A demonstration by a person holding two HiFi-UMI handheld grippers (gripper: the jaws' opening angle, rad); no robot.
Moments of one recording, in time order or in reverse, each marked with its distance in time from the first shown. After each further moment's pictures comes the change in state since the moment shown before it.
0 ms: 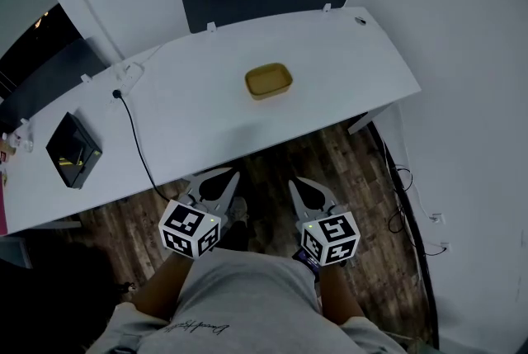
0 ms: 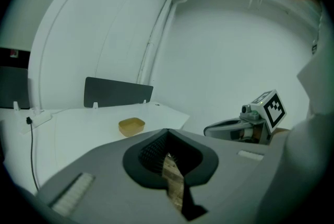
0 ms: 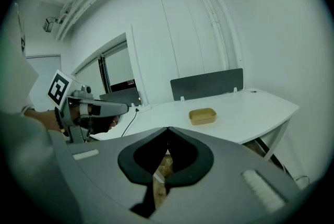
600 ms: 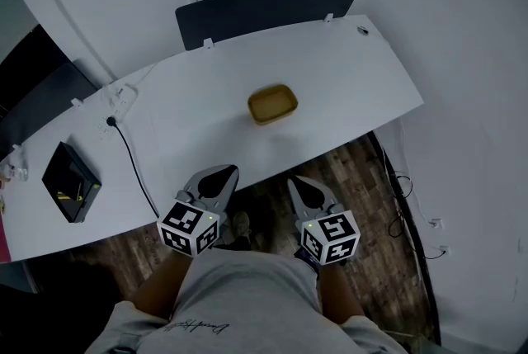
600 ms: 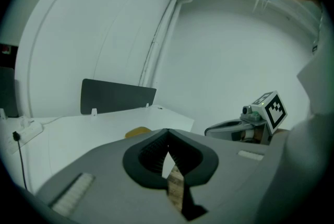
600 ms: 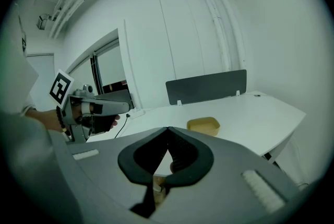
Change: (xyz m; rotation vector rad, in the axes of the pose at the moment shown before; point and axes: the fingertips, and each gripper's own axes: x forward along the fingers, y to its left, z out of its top) left arm 0.056 0.089 0.050 -0.008 -0.001 -0.045; right arm 0.091 -0.018 0.056 0.004 0.012 -0.037
